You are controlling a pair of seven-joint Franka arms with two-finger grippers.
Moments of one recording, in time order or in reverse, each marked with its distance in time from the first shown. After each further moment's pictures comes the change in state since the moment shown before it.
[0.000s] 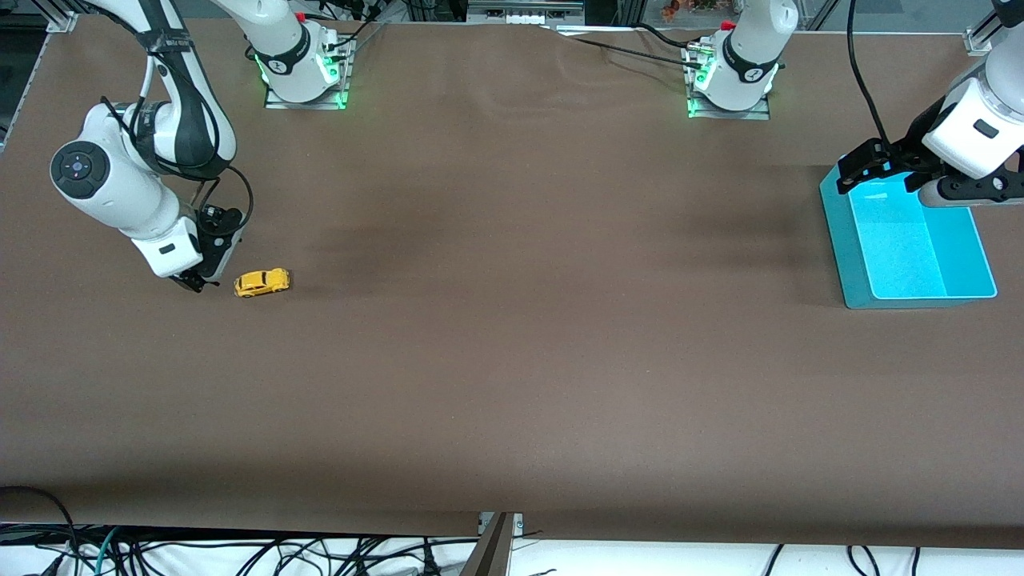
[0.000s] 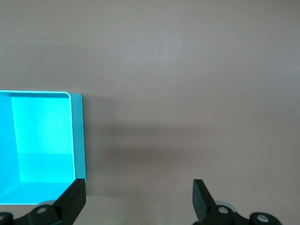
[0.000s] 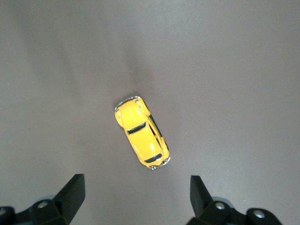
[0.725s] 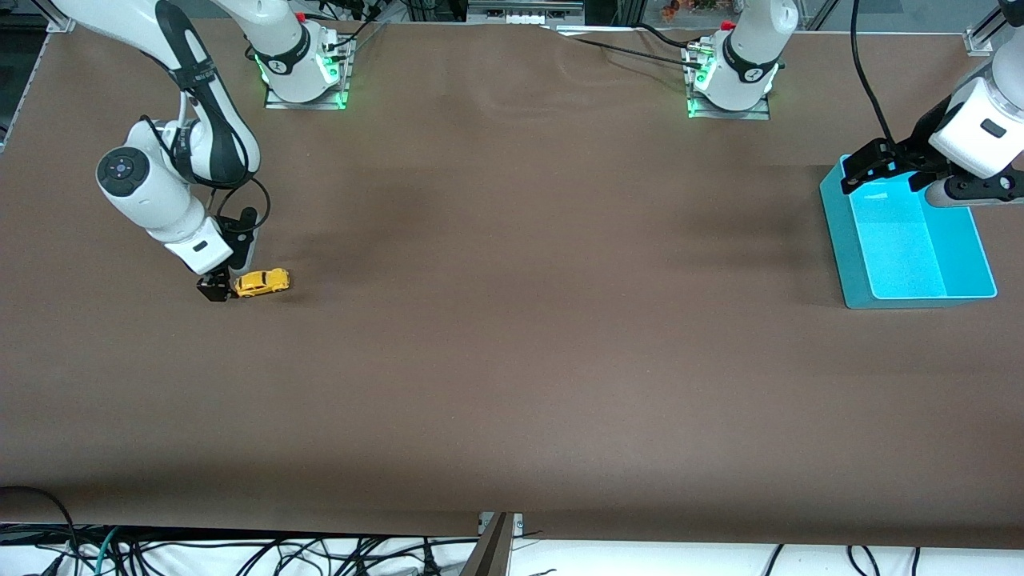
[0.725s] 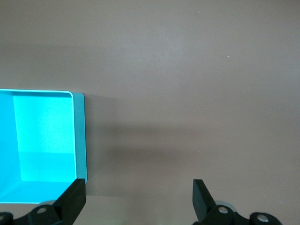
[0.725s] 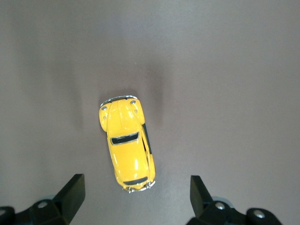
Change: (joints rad) left arm 0.009 -0.002 0.001 0.000 0.000 -0.001 0.000; right arm 0.000 0.104 -0.006 -0.103 0.000 0.315 -0.251
